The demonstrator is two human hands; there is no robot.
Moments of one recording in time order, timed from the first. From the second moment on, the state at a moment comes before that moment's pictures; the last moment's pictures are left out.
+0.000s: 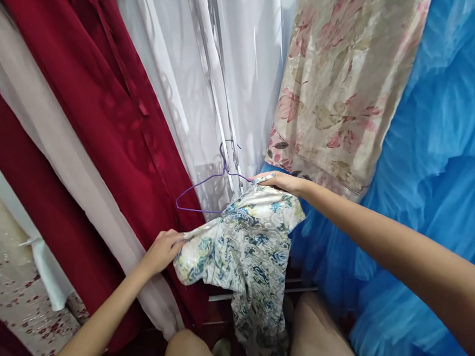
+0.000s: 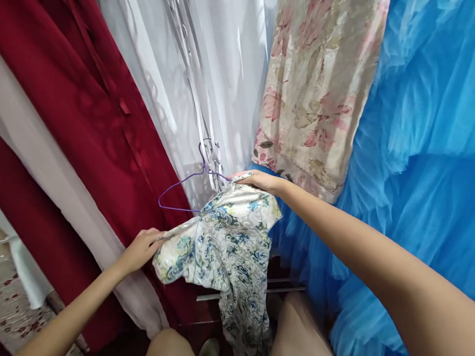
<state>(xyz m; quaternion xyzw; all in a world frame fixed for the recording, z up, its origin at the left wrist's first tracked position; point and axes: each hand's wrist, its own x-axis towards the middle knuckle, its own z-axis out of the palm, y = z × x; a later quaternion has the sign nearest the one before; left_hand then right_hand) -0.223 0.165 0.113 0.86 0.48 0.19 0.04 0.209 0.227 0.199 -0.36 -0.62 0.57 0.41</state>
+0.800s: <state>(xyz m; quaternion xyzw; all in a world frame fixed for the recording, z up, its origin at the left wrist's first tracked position) -0.179 0.228 0.186 0.65 0.53 0.53 0.15 0.256 0.174 0.125 -0.37 -0.43 0.63 0.53</state>
